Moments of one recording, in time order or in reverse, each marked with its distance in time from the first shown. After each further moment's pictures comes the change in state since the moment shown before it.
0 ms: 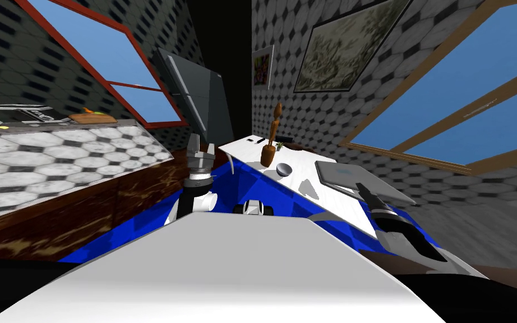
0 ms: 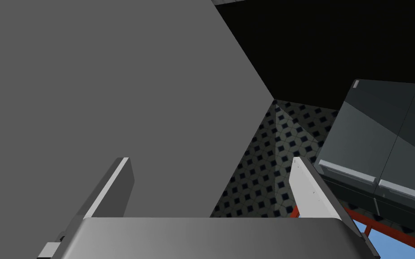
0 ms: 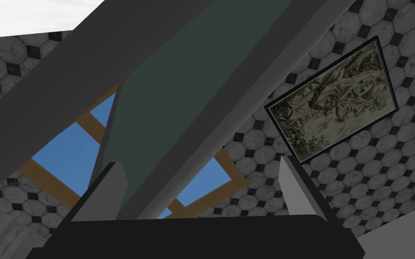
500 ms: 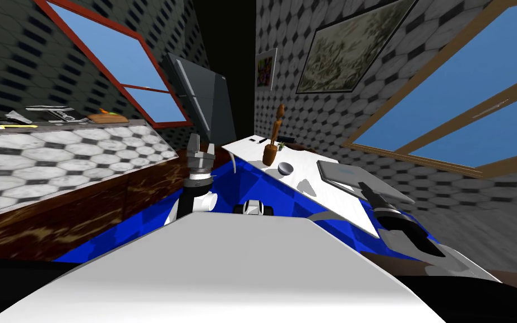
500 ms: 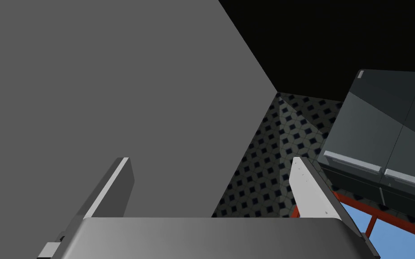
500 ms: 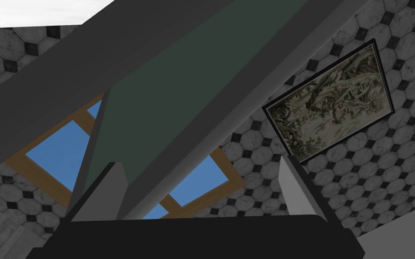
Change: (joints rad) left arm 0.000 0.000 0.000 0.000 0.000 0.000 0.000; right arm -0.054 0.004 -0.049 0.061 0.153 0.027 -0.103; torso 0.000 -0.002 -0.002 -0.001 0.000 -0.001
